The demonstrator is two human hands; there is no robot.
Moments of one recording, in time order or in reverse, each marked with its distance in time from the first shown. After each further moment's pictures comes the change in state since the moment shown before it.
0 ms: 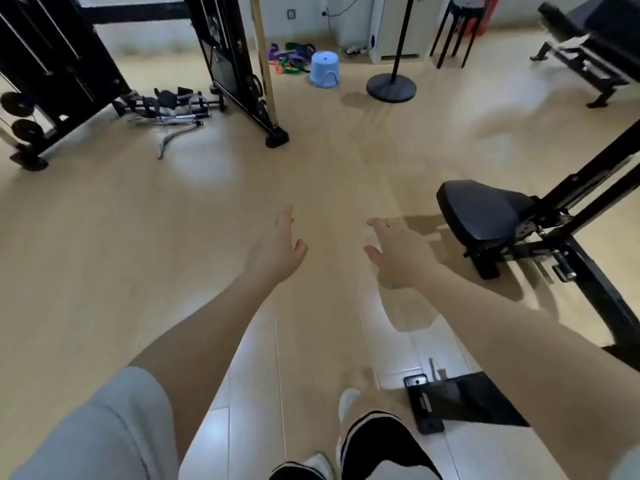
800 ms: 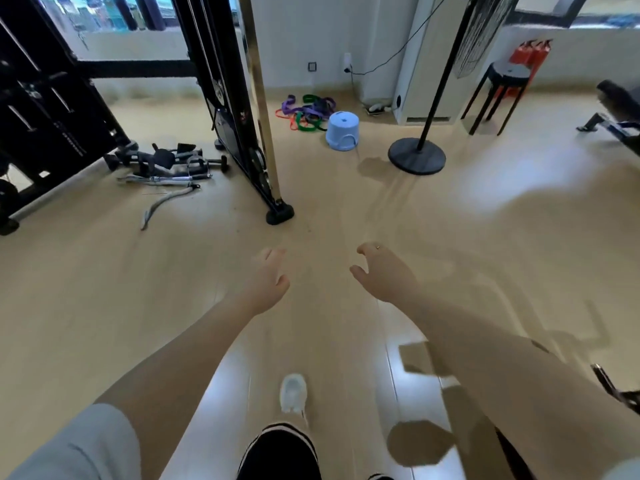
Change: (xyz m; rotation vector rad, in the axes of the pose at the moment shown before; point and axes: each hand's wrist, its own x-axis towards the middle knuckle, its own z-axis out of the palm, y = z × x) left_hand 0.529 -0.010 -0.032 0.173 -0.109 -0.031; right_hand 0.552 0.118 -0.098 0.169 -0.036 -0.010
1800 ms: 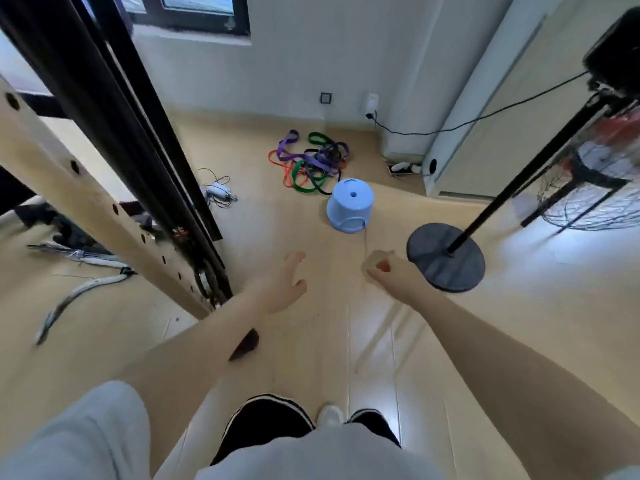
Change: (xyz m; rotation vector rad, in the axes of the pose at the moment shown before) left_hand 0.880 -0.002 -0.106 -0.191 -0.124 -0.072; right_hand 0.866 0.191 -0.222 0.166 -0.172 0.224
